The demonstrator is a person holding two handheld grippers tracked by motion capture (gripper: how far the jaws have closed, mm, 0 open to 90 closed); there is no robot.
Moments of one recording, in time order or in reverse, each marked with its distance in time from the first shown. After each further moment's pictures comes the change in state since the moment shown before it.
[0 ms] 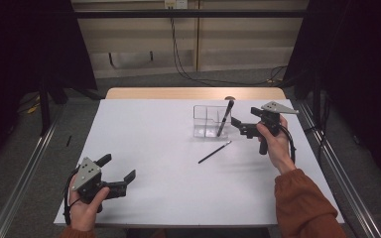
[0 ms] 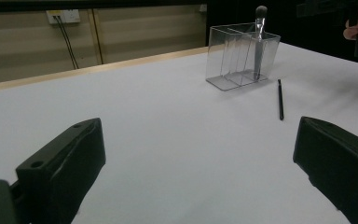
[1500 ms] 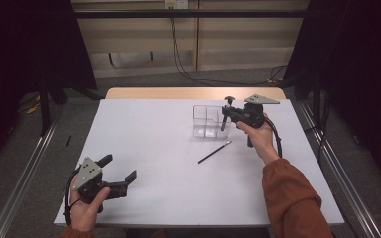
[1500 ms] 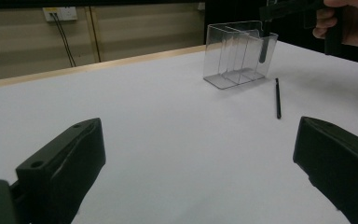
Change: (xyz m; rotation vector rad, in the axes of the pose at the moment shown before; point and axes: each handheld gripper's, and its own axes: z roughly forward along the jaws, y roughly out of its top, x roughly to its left) left arm -0.002 0.000 0.002 0.004 -0.009 -0.007; right arm 0.008 0.009 0.049 0.063 0.058 -0.020
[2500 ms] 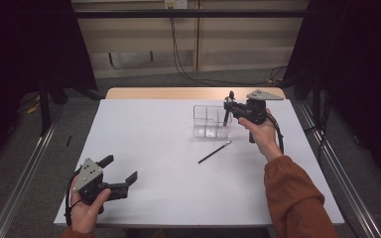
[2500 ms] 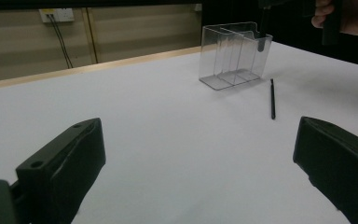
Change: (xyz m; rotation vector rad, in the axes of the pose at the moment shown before) left arm -0.005 0.001 0.000 0.004 -0.019 0.017; right arm 0.003 0.017 -0.008 -0.037 -0.011 -0.036
